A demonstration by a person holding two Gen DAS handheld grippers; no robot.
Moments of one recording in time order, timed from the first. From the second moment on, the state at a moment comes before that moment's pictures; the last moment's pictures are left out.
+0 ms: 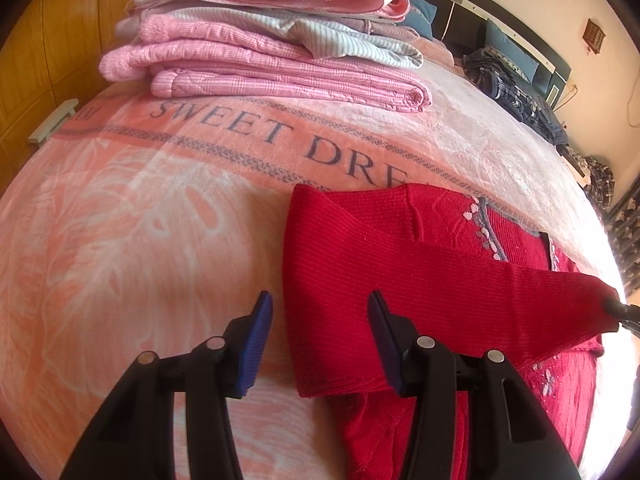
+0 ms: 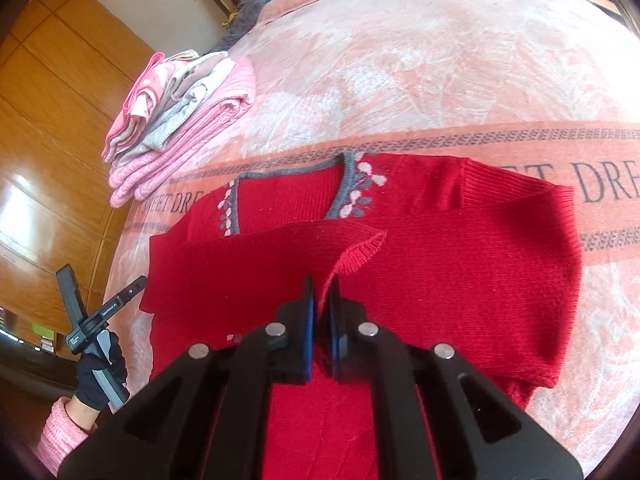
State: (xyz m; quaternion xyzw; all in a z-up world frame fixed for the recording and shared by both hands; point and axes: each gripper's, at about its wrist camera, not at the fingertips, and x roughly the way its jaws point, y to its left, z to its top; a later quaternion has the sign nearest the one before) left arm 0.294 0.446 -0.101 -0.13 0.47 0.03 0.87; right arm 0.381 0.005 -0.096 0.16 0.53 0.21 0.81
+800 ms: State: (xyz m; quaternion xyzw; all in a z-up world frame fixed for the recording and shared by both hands) left arm 0.299 0.372 -0.076 -0.07 0.45 -0.04 0.89; right arm 0.382 -0.012 -0.113 0.14 0.54 0.18 0.81
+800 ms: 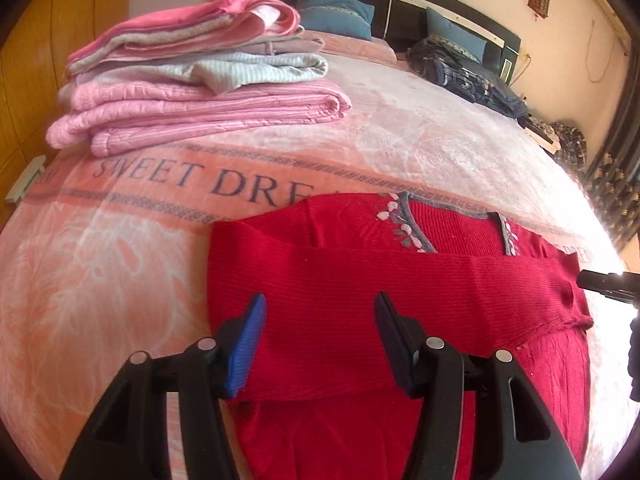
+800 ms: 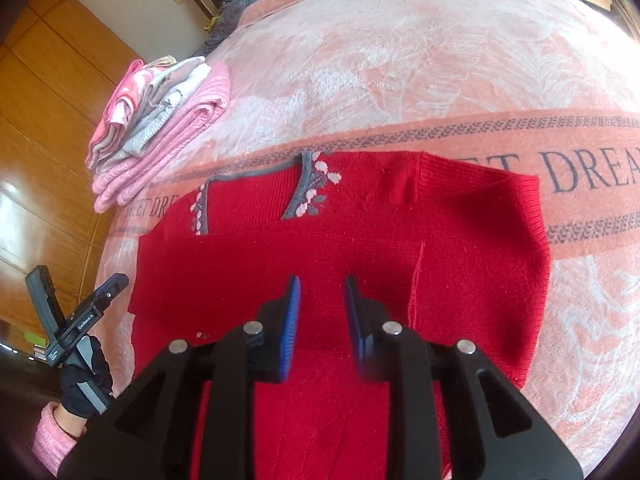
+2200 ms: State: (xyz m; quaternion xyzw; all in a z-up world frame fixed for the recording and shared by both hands) left arm 0.017 0.402 -0.103 -0.12 0.67 -0.06 0.73; right arm 0.032 -0.066 -0.103 0.11 0.66 0.19 0.72
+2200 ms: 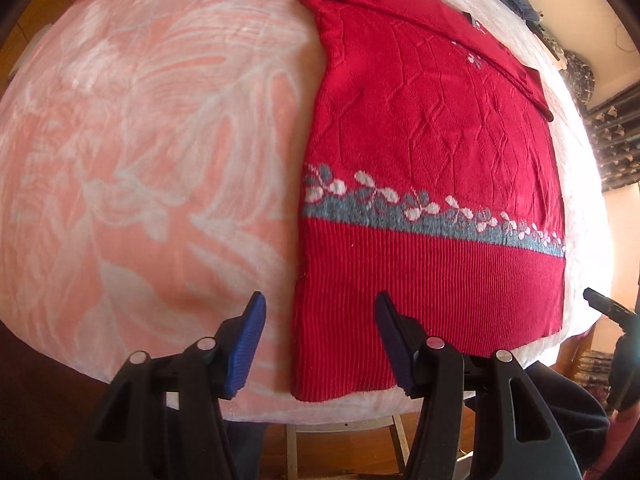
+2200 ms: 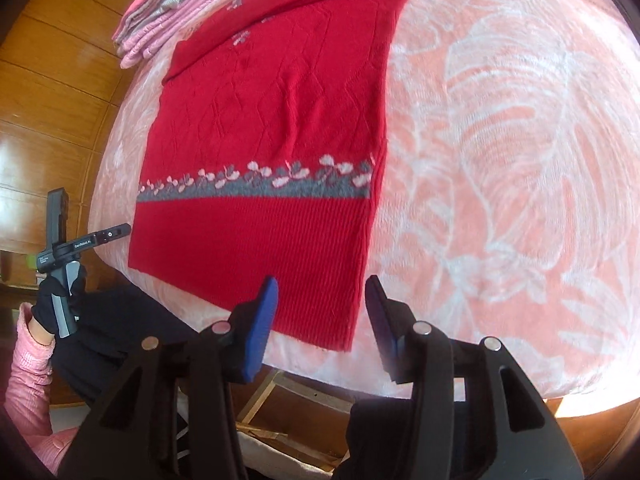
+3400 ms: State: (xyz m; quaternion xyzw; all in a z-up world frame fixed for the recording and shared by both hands) left arm 0.018 0.406 -0.093 -0.27 0.64 -0.17 0.70; right arm 0.036 -0.060 -0.098 0.18 0.64 0.24 0.71
